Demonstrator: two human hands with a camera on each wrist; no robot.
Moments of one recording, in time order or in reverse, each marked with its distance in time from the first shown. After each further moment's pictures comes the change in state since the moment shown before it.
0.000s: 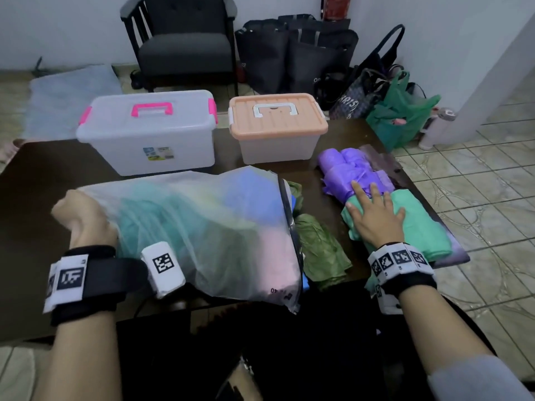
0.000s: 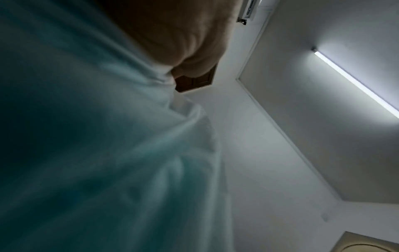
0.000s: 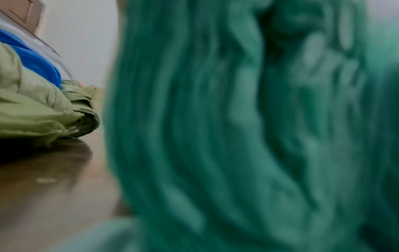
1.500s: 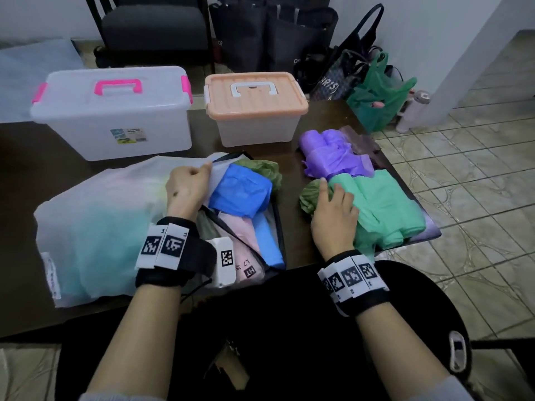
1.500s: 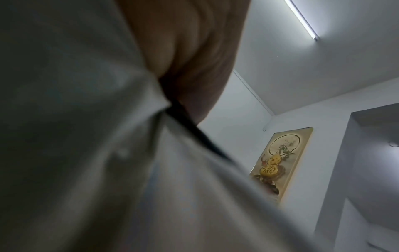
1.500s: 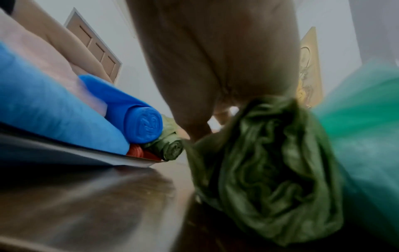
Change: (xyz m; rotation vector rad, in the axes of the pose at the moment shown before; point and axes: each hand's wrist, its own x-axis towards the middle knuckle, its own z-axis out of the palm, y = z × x) left_hand -0.103 -0.043 0.082 0.543 -0.613 0.332; right_hand -0.057 -0.055 0.022 -0.069 0.236 -0.004
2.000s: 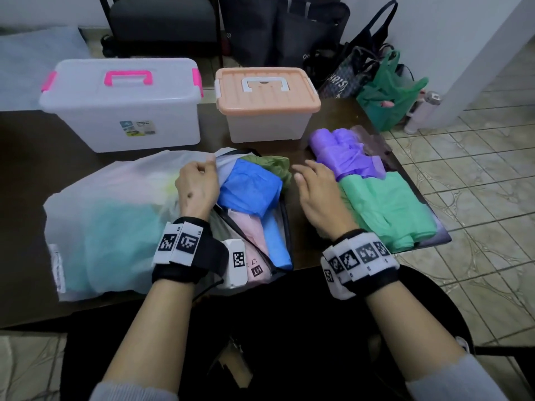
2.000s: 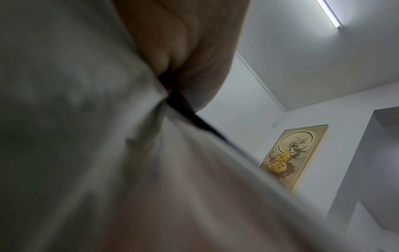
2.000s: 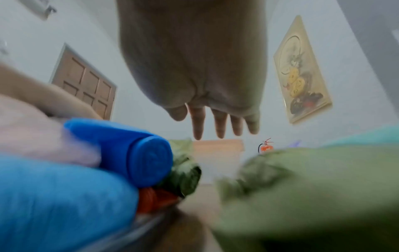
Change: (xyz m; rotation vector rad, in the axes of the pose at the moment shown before) left_hand -0.002 -0.003 0.002 0.014 0.103 0.045; right_hand 0.030 -0.030 -0.024 0.455 -0.081 -0.284
